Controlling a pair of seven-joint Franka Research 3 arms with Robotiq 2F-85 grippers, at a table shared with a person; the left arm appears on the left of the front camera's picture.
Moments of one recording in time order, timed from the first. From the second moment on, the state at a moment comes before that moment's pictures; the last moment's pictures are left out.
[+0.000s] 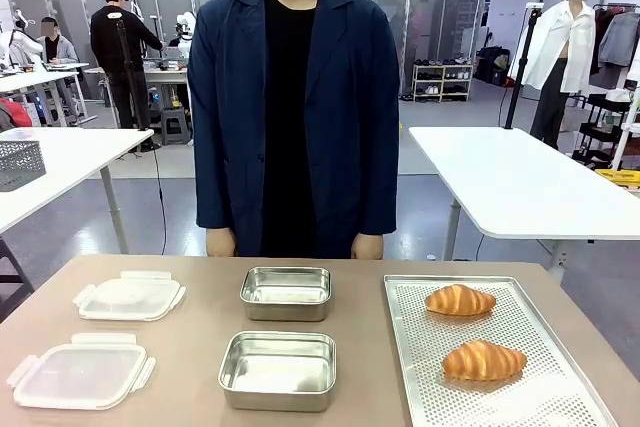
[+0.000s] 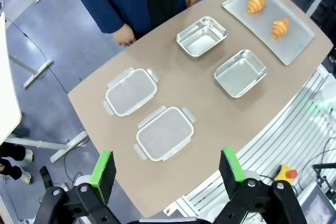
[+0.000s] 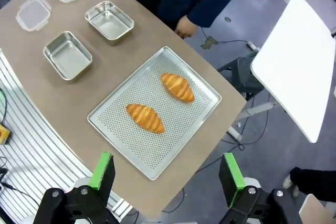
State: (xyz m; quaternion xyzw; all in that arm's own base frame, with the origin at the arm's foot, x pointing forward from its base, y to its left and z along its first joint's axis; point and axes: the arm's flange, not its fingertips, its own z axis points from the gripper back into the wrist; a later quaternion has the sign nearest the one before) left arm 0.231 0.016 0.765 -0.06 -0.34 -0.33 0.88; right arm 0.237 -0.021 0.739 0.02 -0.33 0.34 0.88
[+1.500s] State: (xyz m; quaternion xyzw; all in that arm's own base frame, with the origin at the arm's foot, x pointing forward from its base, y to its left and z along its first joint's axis) left arm 0.230 0.016 0.763 -0.06 -0.34 -0.32 0.88; right arm 0.338 0.010 0.658 -0.04 -0.22 0.56 0.80
